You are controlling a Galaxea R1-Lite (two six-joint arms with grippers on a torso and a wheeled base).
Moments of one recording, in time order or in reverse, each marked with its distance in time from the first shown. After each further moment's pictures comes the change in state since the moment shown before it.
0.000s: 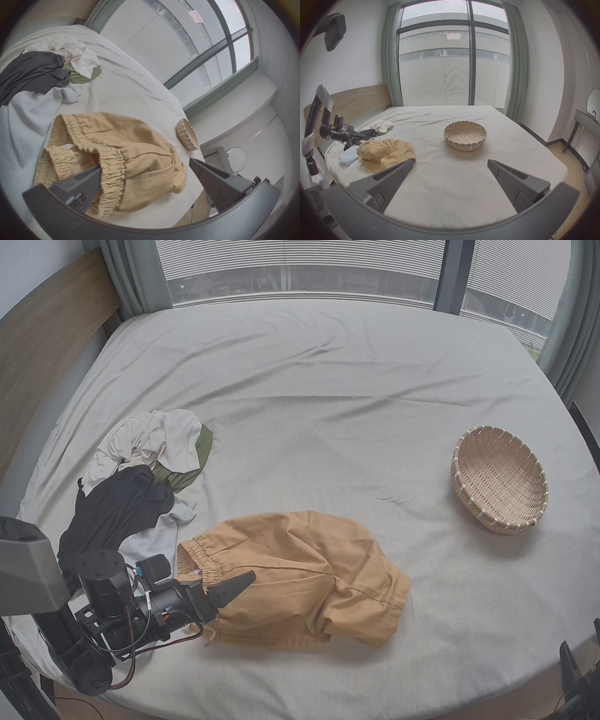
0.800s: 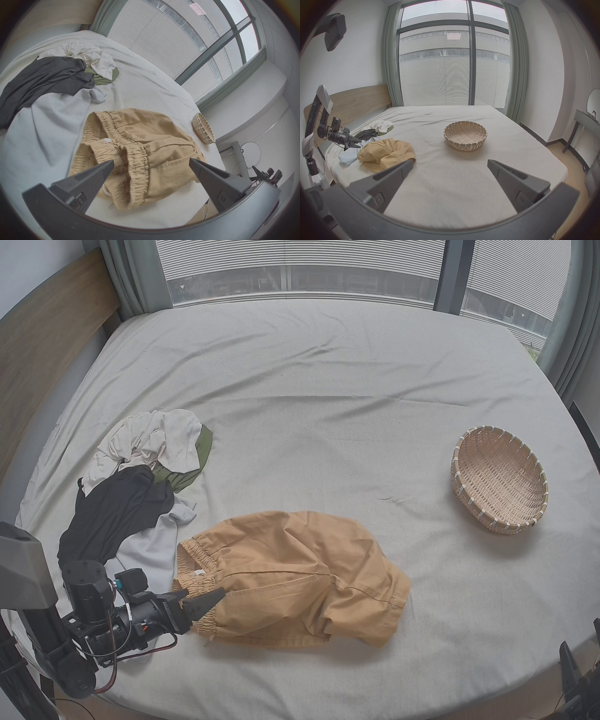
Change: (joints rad) left arm 0.125 0.033 0.092 0.001 0.001 0.119; right arm 0.001 0.000 0.000 0.000 0.000 -0.001
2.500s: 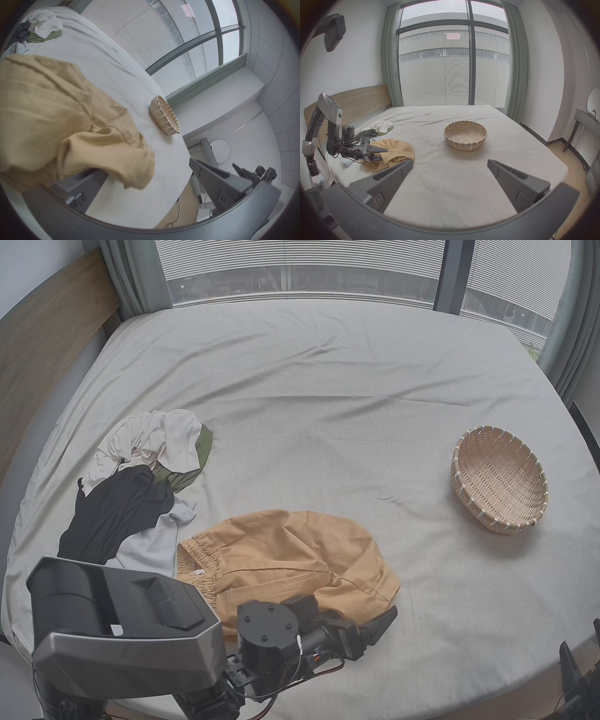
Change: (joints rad) left arm -0.608 0.305 -0.445 0.000 0.283 -0.213; right arm 0.002 0.000 0.000 0.001 0.000 0.006
